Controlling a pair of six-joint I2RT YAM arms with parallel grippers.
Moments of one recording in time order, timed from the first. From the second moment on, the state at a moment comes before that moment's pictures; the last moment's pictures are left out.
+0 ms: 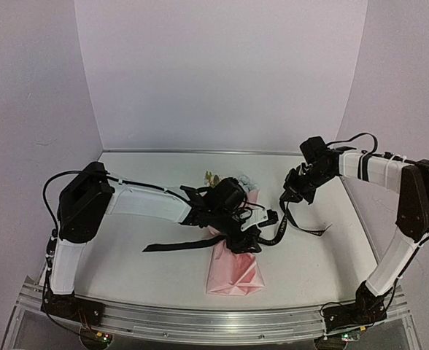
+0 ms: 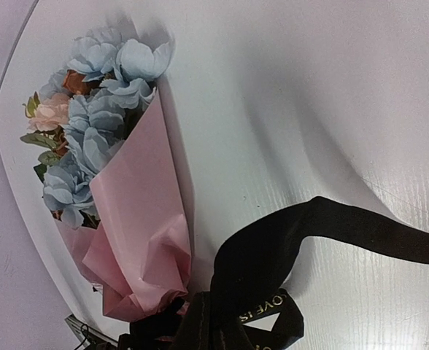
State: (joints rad) left arm -1.09 2.15 1.56 -0.18 0.38 0.37; right arm 0.36 1.71 1.27 -0.65 -0.31 0.85
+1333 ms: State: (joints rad) left arm -0.78 1.80 1.28 0.04 0.49 0.36; right arm 0.52 1.93 1.66 -0.65 -0.75 0.70
